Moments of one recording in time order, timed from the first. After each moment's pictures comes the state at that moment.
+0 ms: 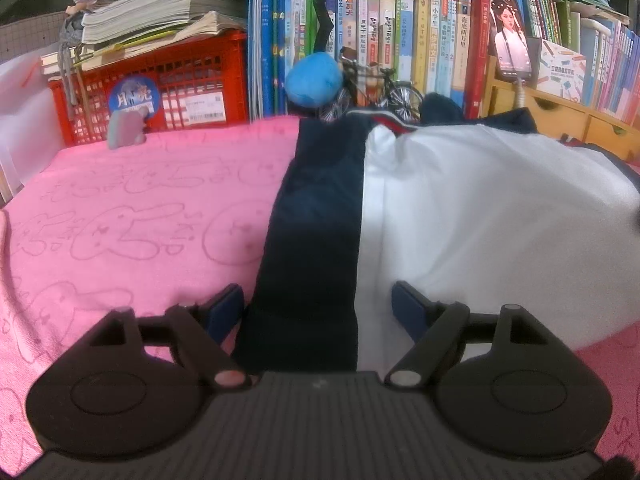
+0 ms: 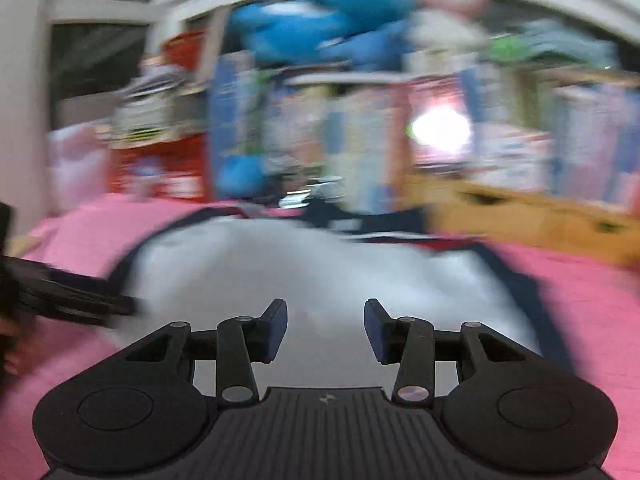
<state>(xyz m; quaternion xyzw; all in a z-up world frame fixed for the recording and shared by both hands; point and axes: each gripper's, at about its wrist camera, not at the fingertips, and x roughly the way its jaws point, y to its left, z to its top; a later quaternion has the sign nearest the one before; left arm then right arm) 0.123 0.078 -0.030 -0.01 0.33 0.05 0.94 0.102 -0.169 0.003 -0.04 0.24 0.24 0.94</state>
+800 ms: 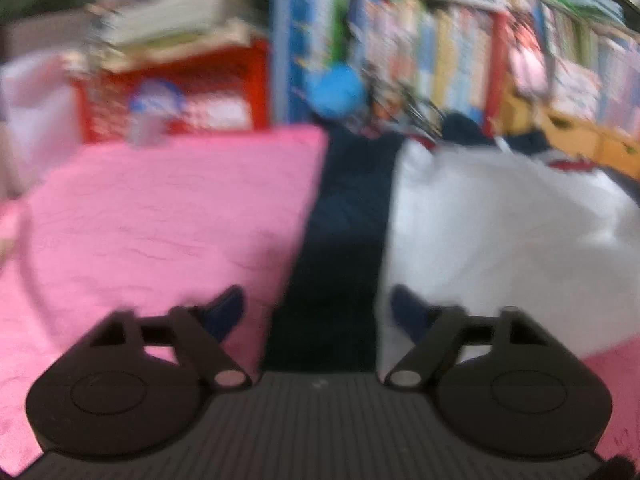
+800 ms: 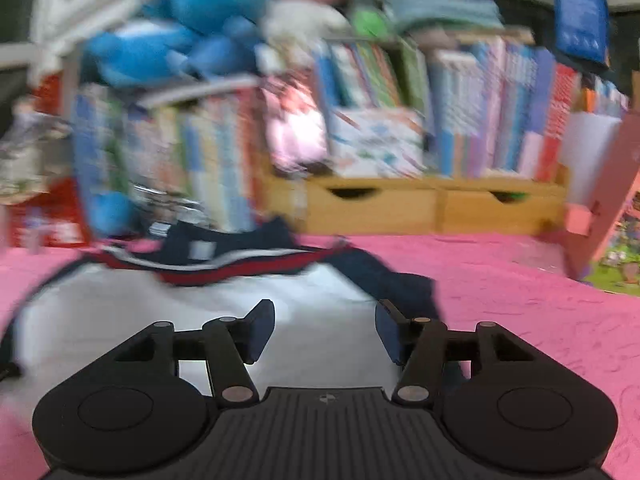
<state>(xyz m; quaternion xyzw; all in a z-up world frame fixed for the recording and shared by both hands) 0.099 0.076 -0.008 -0.02 0.29 0.05 0.96 0.130 -0.250 0.009 0.02 0.22 0.08 0.97</state>
